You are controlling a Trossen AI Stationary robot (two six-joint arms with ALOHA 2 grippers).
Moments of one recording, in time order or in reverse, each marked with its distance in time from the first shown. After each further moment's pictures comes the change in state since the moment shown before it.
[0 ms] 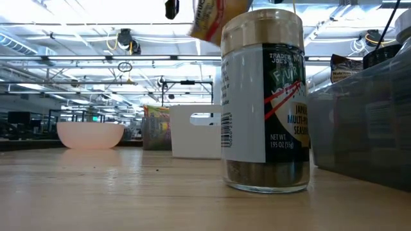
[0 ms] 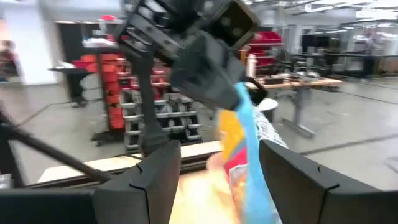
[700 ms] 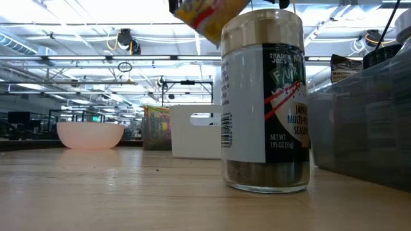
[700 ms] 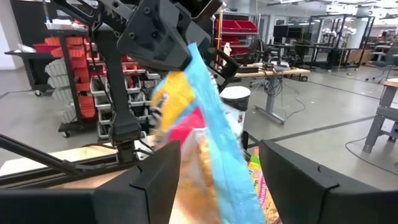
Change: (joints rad) left arm -0.007 0.000 0.000 0.058 0.054 0.034; right arm 0.000 0.000 0.000 -0.068 0.119 -0.005
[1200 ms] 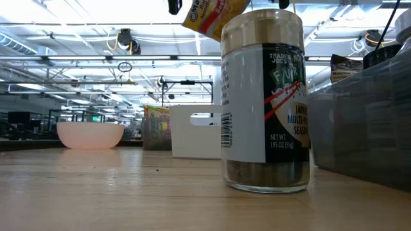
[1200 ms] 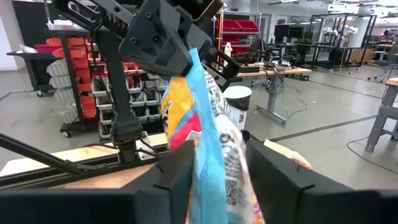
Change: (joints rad) left arm 0.000 0.000 0.000 -0.014 0.002 0.019; right arm 0.000 0.000 0.000 0.000 -0.005 0.009
